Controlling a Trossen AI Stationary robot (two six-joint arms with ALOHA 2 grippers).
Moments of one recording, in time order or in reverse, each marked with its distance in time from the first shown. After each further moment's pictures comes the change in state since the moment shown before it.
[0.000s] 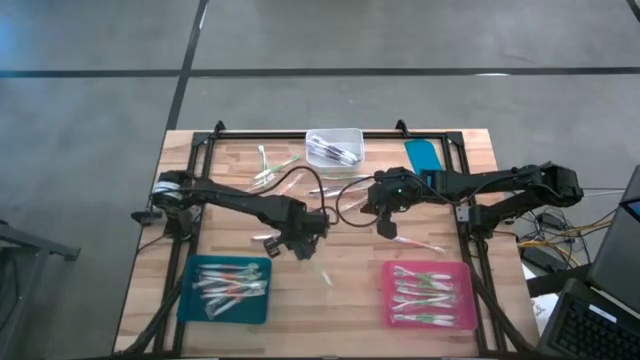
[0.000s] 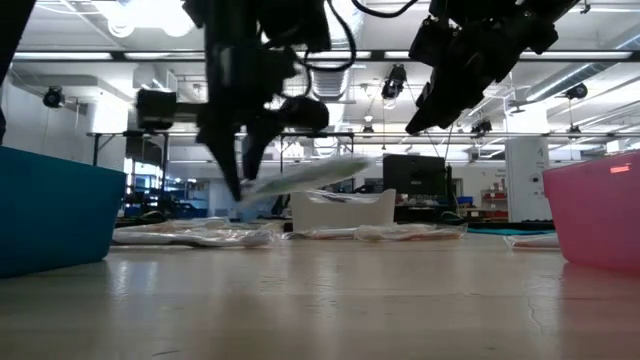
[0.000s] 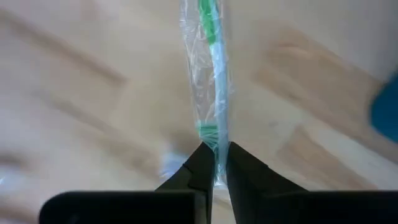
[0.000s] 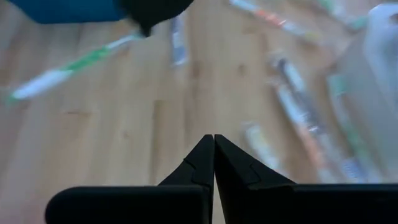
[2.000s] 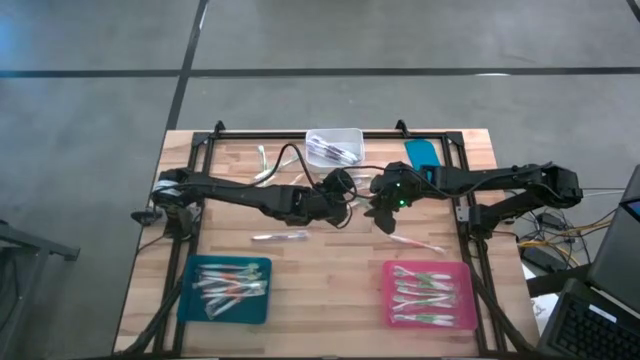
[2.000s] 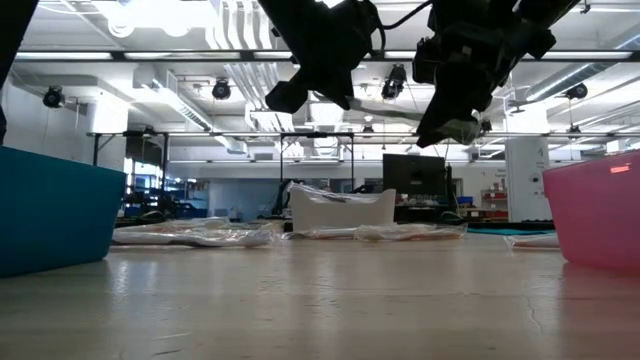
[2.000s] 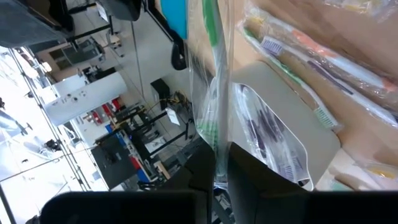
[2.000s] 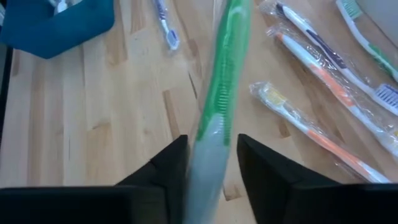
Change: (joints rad) left arm 0.023 -0.002 0.170 0.436 -0.870 0.300; right arm -0.062 0.000 0.006 -0.087 -0.096 0.297
